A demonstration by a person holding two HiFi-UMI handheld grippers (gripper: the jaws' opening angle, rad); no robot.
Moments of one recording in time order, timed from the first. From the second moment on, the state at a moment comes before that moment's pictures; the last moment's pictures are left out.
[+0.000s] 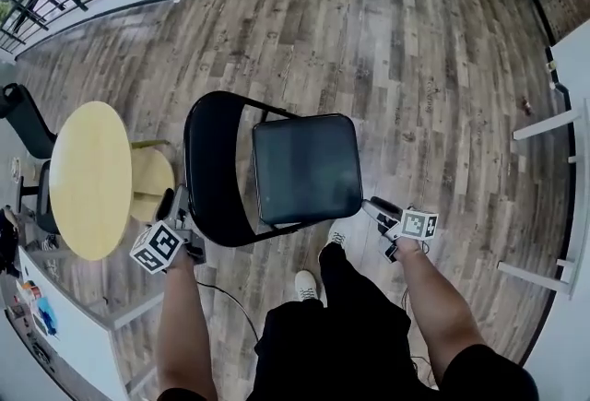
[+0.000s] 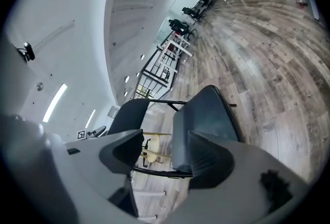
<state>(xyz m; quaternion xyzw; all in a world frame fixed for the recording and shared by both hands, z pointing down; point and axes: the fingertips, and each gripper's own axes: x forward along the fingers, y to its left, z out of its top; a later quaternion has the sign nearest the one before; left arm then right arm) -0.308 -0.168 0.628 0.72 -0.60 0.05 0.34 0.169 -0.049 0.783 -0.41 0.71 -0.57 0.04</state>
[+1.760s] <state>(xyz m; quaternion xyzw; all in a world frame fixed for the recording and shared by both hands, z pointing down) -0.134 0.169 0.431 0.85 -0.38 0.01 0.35 0.012 0.180 0.402 -0.35 0.88 -0.32 0.00</state>
